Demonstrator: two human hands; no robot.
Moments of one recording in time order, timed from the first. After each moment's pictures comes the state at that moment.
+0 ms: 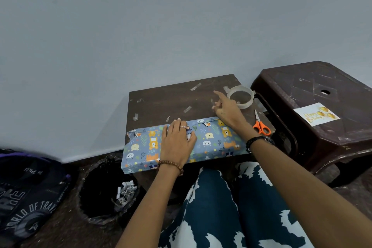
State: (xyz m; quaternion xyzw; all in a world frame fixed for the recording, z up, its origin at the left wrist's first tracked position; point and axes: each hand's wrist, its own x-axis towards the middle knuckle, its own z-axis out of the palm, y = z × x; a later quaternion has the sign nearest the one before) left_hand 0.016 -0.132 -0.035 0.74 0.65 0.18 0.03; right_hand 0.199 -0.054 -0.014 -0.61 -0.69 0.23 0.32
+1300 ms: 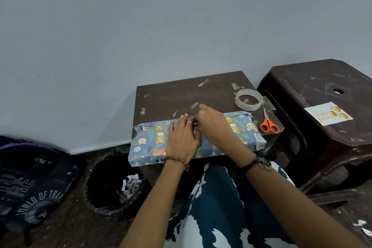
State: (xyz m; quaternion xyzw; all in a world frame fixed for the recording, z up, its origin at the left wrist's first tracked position) left_hand 0.013 -0.134 -0.030 0.74 0.64 0.19 0.07; right_hand 0.120 -0.108 0.018 -0.57 -0.82 0.00 0.04
